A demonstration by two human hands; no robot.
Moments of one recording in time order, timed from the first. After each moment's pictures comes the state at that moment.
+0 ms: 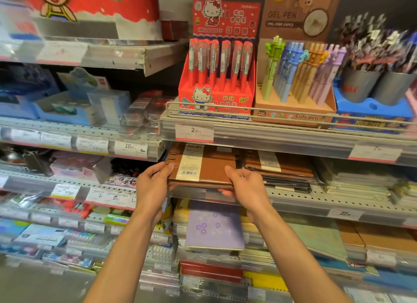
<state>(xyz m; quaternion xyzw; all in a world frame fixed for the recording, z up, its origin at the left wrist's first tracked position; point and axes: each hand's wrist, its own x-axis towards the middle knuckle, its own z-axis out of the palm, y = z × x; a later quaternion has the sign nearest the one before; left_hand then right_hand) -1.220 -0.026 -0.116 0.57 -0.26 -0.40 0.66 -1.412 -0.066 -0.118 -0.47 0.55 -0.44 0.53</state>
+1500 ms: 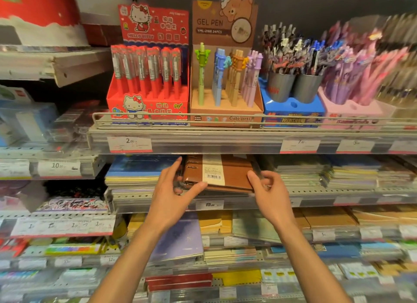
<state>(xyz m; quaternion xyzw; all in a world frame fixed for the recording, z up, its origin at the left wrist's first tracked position) -1.336 -0.053 -0.132 0.55 -0.62 -0.28 0.49 -1.576 -0.053 -0.124 -0.50 0.69 -0.46 0.25</state>
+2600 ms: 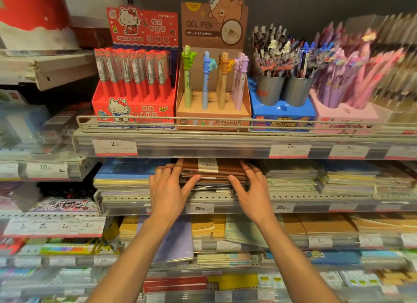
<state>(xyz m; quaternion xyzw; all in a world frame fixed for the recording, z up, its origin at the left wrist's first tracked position) -1.368 -0.097 -0.148 0.66 -0.66 0.07 0.35 -1.590 -0.097 -0.153 -0.64 0.62 -0.42 0.17</state>
